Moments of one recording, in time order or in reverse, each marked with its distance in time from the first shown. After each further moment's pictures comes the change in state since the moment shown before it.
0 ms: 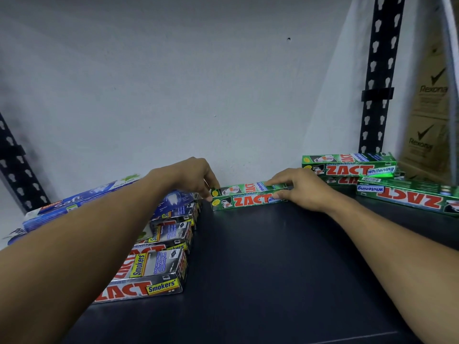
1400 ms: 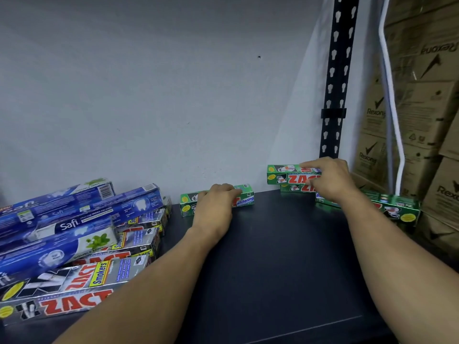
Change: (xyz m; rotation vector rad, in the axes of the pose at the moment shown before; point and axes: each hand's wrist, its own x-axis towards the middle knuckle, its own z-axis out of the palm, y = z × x) left_hand 0.012 0.113 0.101 0.012 0.581 0.031; right_hand -0.039 0.058 -0.085 -0.232 0.424 0.393
